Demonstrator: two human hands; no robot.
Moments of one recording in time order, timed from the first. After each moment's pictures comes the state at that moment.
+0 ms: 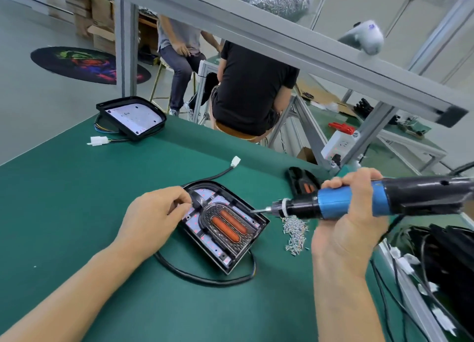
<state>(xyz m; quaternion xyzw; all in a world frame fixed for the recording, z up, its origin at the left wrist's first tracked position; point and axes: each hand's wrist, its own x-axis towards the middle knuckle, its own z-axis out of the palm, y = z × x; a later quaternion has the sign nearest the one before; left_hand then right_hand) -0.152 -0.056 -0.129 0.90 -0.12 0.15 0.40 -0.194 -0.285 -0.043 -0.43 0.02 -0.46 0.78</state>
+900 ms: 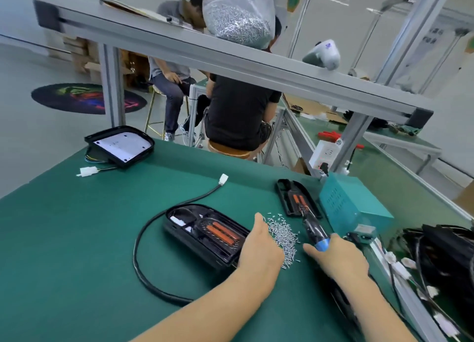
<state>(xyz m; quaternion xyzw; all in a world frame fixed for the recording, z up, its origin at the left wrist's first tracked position) -0.172 -0.246 -0.116 0.90 -0.36 0.03 -0.24 -0.185 -0.423 -0.127 -0.95 0.32 -0.01 0.05</state>
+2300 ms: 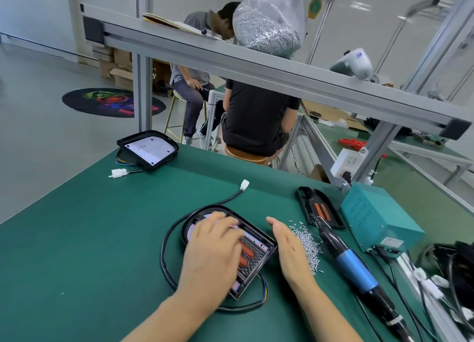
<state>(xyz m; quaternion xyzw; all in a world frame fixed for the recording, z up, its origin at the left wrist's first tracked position) -0.147 -0.186 -0.116 0.89 -0.25 0.32 0.21 -0.155 -0.303 -0.155 -0.82 0.04 -0.10 0.57</state>
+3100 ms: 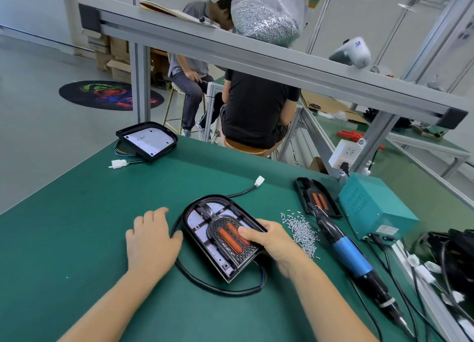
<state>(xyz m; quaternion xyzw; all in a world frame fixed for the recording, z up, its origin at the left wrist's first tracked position) -0.153 -0.054 -0.155 0.96 0.11 0.08 0.24 -0.152 -0.285 -0.143 -0.72 0.06 0.13 0.68</state>
